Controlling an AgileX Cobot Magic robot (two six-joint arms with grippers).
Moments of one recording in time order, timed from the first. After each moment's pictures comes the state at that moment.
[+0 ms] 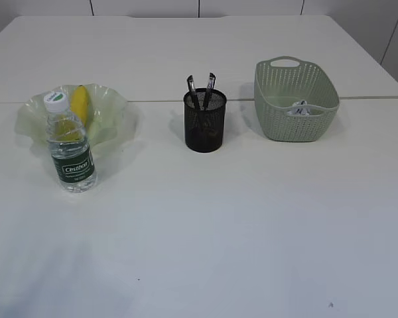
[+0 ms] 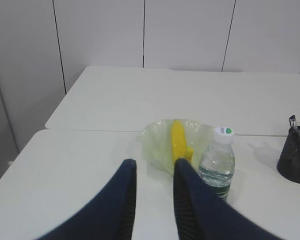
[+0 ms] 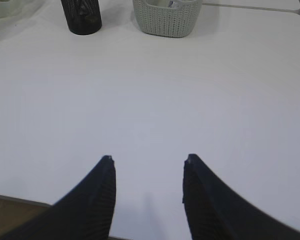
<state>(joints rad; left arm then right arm) 0.09 0.13 -0.42 -0.07 0.44 -0.02 0.06 -0.02 -0.50 0.10 1.15 -0.16</state>
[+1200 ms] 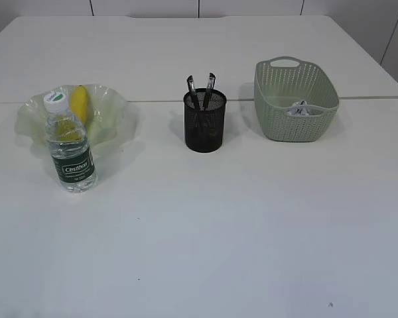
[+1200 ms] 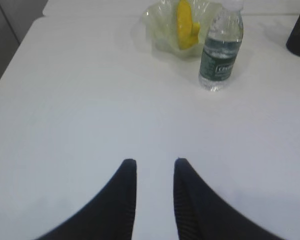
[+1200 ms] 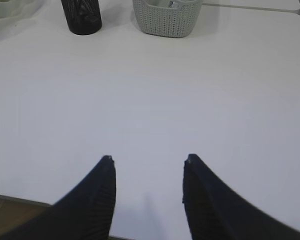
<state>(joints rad) 0.09 0.01 -0.53 -0.03 1.07 -0.01 0.06 -0.02 -0.50 0.10 1.15 -0.16</state>
